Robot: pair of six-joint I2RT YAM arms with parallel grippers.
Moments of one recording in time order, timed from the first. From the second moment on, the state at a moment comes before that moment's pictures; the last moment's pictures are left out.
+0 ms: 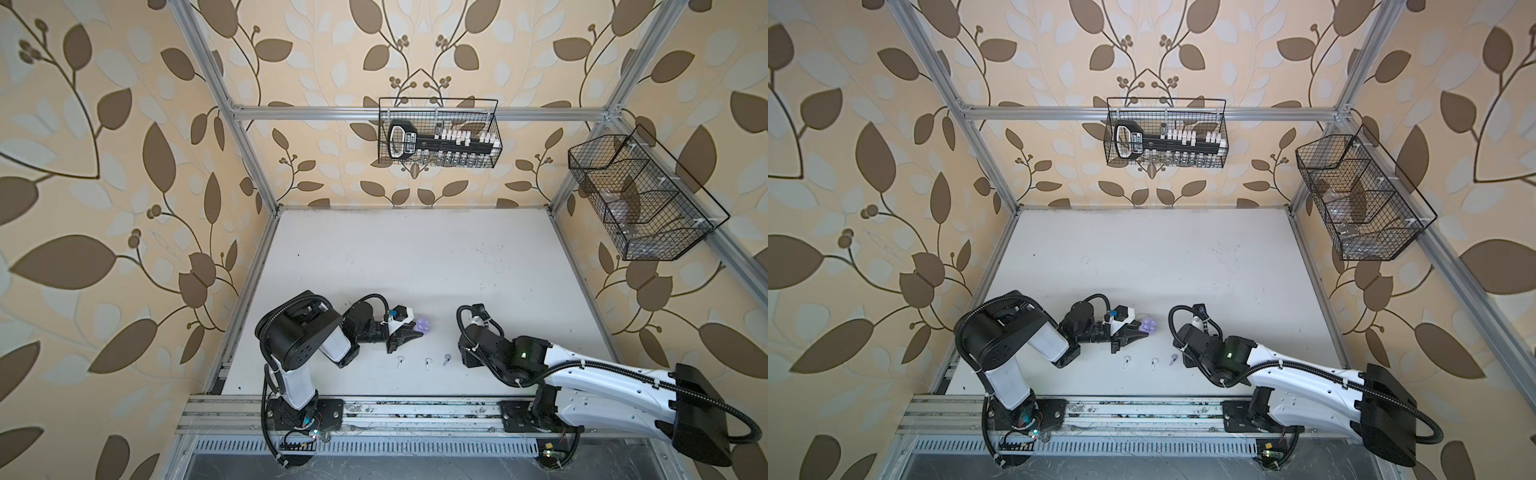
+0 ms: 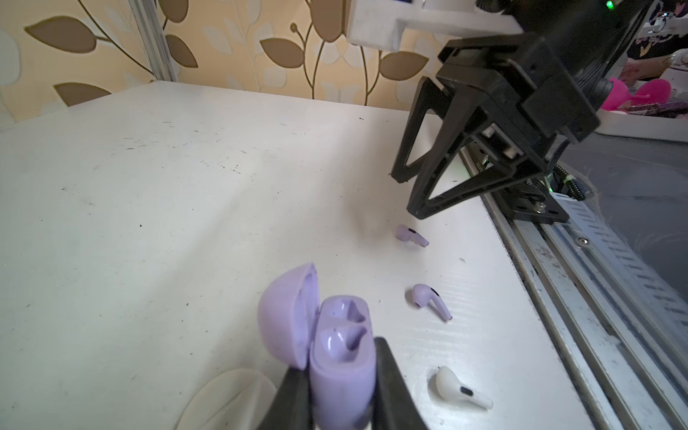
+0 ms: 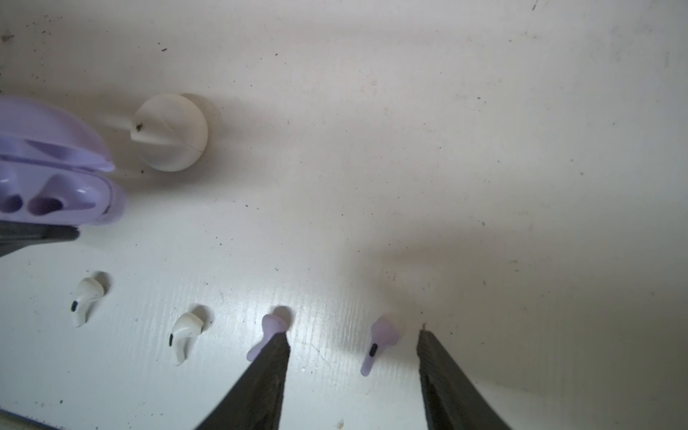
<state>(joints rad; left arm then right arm) -0.63 1.78 0.28 1.22 0.78 0.16 1.03 1.02 0.53 -0.63 0.41 0.88</state>
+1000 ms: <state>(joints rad) -0.66 1.78 0.25 1.23 0.79 0.23 0.95 1.07 0.42 -0.53 0.30 0.92</state>
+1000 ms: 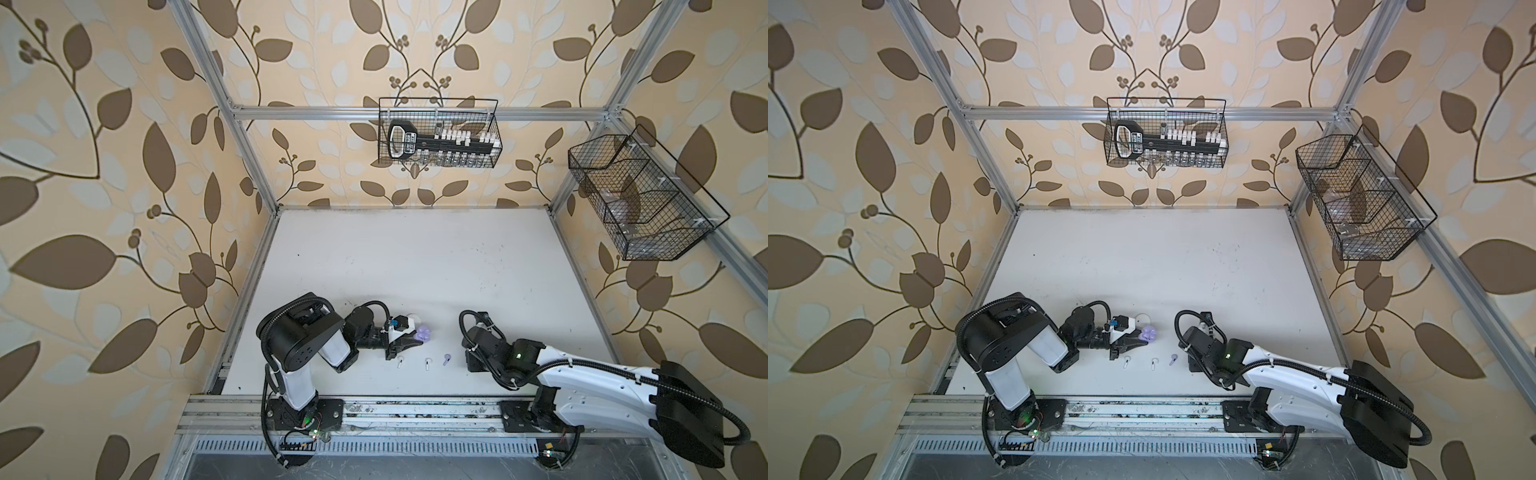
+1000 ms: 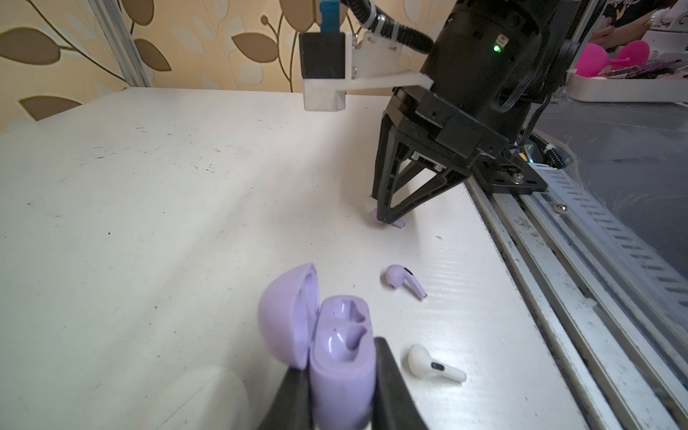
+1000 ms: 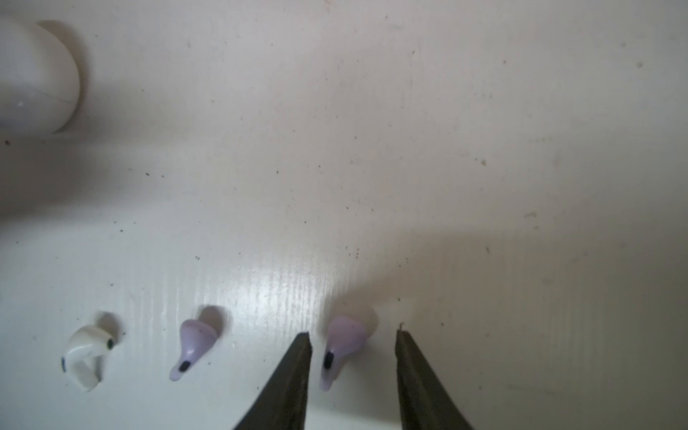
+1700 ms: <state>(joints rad) -0.66 1.78 0.25 1.23 0.78 0.23 0.92 1.10 0.40 -0.46 0.28 0.91</state>
